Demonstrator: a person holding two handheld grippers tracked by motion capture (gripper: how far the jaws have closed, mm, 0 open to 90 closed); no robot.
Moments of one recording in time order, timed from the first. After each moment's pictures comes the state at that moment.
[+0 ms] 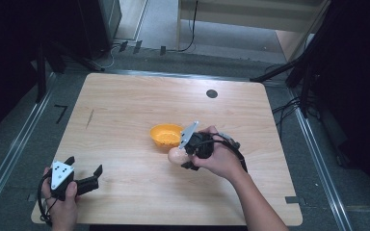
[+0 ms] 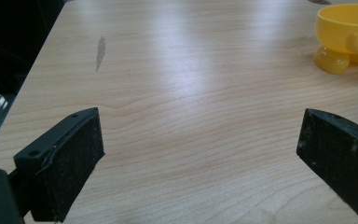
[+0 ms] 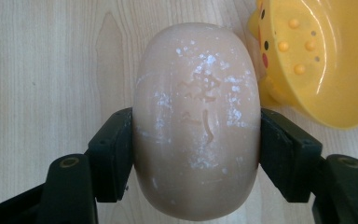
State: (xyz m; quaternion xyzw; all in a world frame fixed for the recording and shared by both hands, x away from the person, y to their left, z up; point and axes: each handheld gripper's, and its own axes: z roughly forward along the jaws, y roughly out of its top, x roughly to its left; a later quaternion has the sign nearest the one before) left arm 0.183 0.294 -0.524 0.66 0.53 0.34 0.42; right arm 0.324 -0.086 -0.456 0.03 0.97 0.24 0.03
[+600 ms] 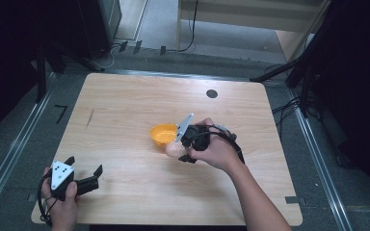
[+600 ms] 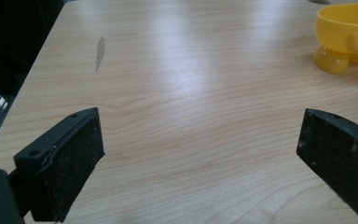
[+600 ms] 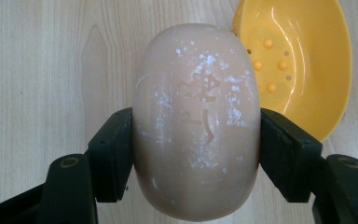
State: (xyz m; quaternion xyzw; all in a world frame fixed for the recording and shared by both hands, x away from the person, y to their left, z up) left arm 0.183 0.294 -0.524 0.66 0.53 0.34 0.42; right arm 0.340 -0.075 -0.442 0.02 0.97 0.23 0.03
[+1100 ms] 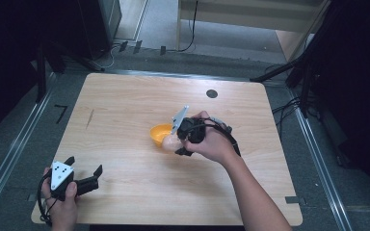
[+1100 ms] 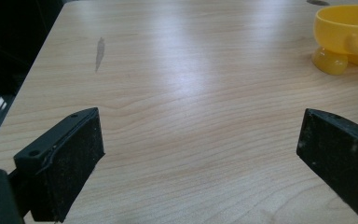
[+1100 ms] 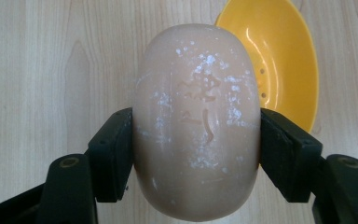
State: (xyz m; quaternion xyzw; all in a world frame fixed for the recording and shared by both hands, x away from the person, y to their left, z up) left arm 0.182 0.294 -0.523 0.66 0.53 0.34 0.42; right arm 0.357 -0.061 -0.433 0.01 0.97 0.23 0.04
